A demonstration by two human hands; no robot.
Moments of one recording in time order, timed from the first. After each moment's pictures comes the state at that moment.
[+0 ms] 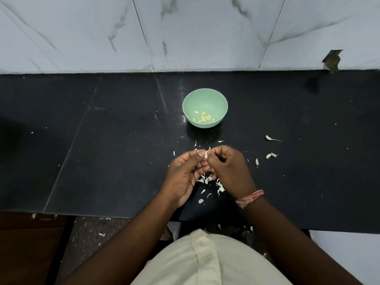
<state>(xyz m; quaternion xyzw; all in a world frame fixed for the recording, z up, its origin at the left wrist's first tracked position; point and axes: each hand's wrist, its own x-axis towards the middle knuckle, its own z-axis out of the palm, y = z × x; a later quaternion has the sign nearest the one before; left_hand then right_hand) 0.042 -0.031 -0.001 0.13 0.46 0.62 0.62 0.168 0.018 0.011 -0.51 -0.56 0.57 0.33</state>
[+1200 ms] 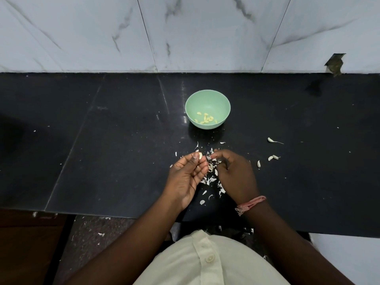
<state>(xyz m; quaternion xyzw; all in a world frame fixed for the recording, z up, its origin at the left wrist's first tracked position) 0.042 -0.032 -0.005 0.01 0.46 0.63 0.62 0.178 0.014 -0.004 -0.55 -0.70 0.37 0.28</state>
